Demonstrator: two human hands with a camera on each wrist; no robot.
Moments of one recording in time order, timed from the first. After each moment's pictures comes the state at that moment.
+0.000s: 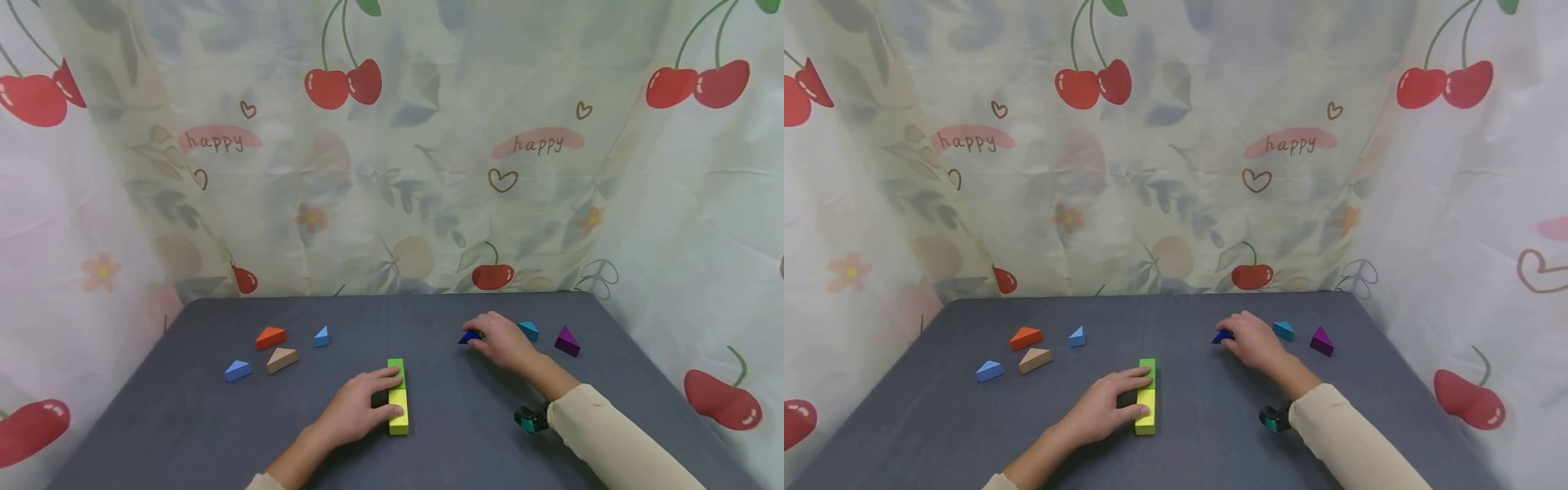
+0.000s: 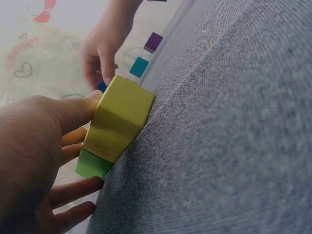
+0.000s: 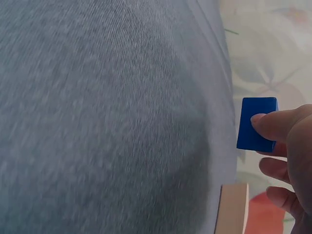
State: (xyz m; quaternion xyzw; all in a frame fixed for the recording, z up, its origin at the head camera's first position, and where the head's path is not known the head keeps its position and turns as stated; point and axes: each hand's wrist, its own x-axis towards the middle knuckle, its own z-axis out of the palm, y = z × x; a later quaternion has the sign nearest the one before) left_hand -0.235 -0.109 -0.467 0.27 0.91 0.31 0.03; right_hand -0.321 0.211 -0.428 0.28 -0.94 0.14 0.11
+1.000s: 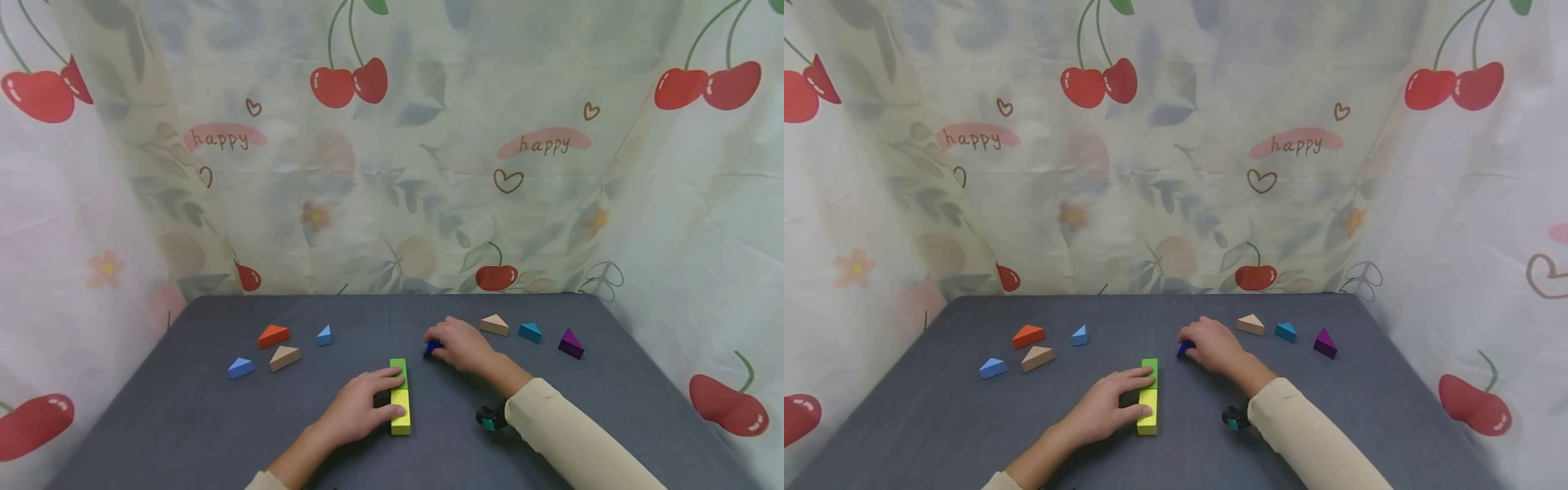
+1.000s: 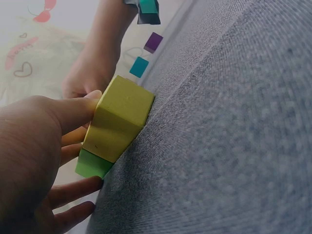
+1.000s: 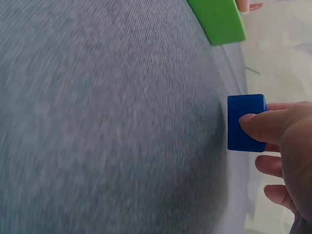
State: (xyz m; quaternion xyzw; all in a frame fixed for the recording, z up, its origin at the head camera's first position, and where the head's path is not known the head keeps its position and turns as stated) left_hand -0.234 -0.109 -0.465 0.27 0.91 0.32 0.03; right_hand -0.331 0.141 -0.440 0.35 -0.93 0.08 0.09
